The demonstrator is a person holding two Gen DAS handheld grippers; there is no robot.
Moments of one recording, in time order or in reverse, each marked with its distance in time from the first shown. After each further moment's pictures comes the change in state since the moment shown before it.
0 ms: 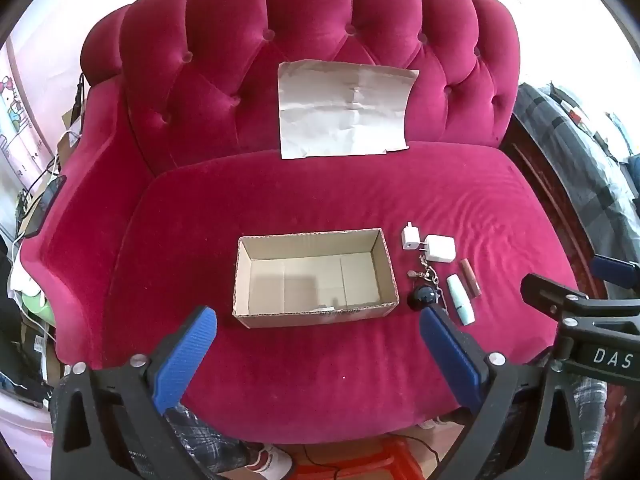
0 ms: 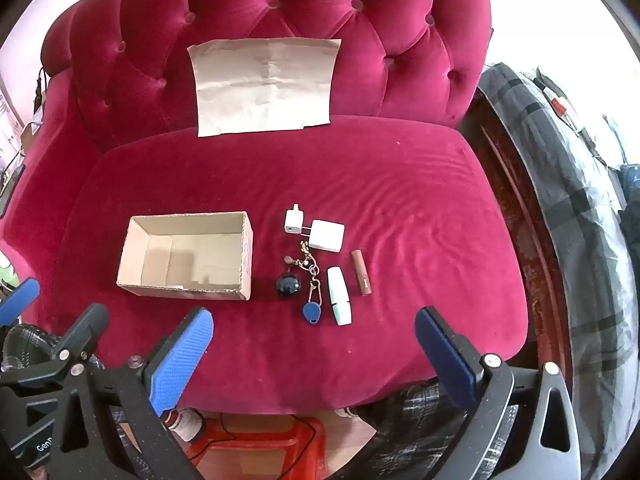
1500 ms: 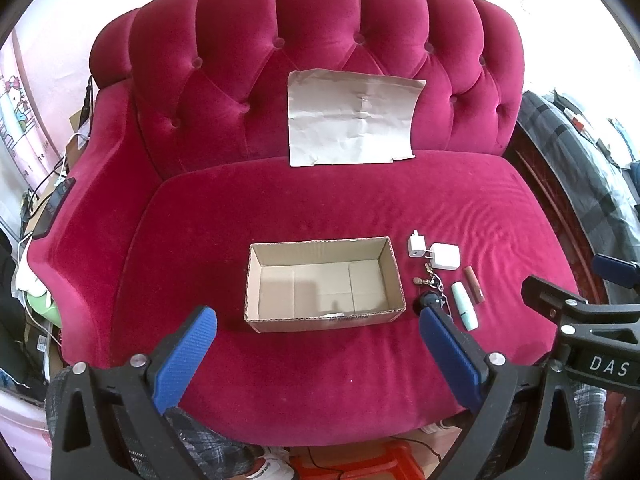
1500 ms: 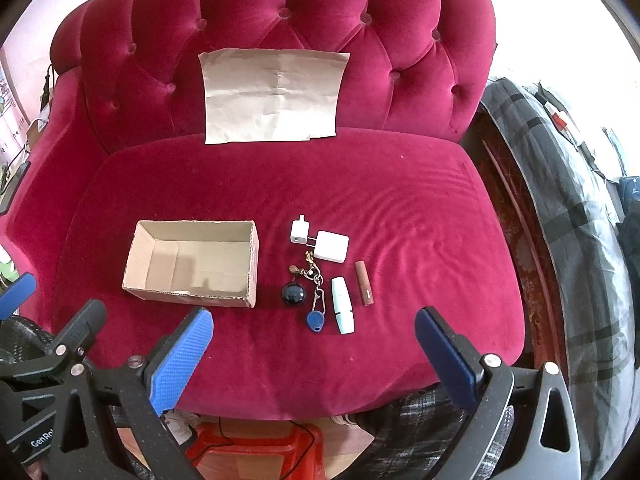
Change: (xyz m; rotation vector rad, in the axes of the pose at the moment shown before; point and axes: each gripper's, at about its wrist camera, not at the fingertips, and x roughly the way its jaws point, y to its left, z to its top) left arm -0.009 0.009 0.004 -0.011 -0.022 0.005; right arm -0.011 0.008 -0.001 -0.023 -0.039 0.002
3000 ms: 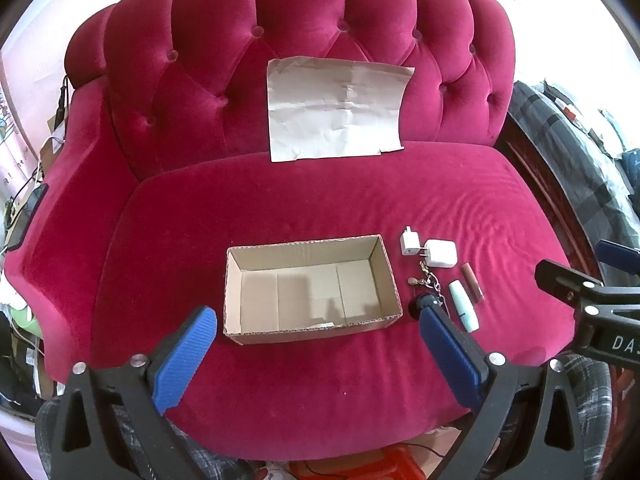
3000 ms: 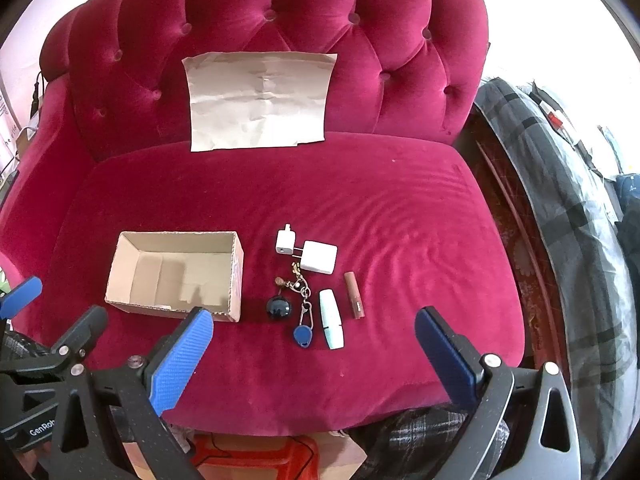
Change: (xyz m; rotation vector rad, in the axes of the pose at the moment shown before) left arm 0.037 -0.003 0.004 0.034 0.008 -0.054; right arm 0.022 -0.015 0.006 0.018 -0.029 -0.019
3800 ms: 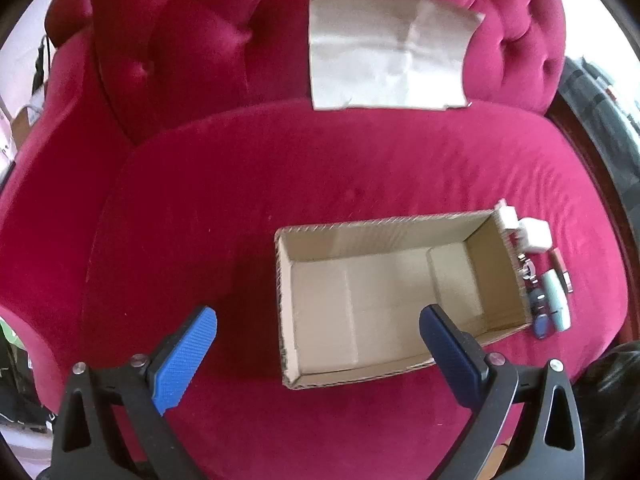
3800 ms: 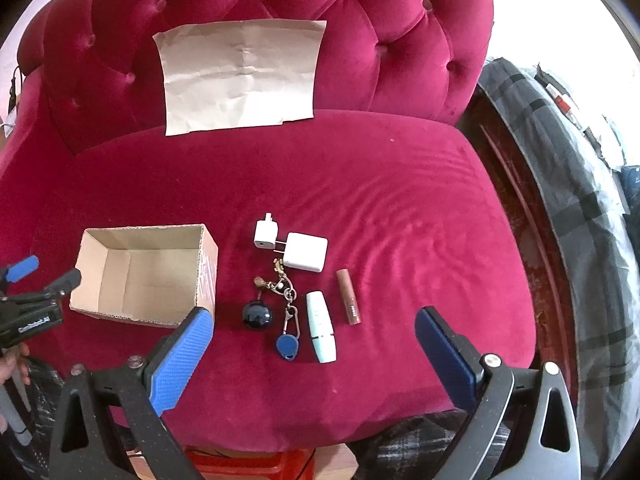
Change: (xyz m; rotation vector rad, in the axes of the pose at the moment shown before) left arm 0.129 0.080 0.000 0.004 0.145 0.049; right arm 0.067 -0.014 0.004 0.017 0.054 -0.015
